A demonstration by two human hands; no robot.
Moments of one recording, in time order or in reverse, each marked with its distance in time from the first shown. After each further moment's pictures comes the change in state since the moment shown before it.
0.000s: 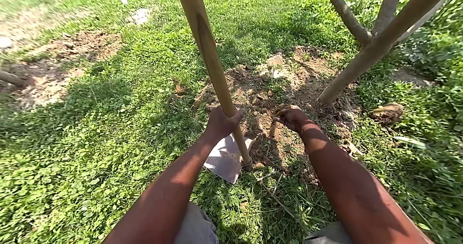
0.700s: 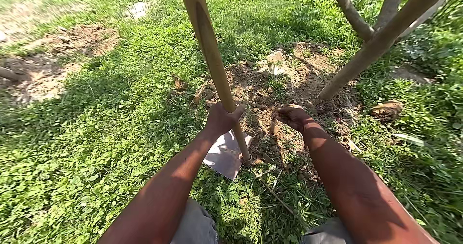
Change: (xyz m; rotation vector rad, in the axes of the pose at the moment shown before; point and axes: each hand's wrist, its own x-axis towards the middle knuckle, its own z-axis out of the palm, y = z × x) left_hand 0.000 -0.001 0.000 -0.008 -0.001 -0.011; right_hand -0.004 0.003 -0.011 -0.026 0.029 0.079
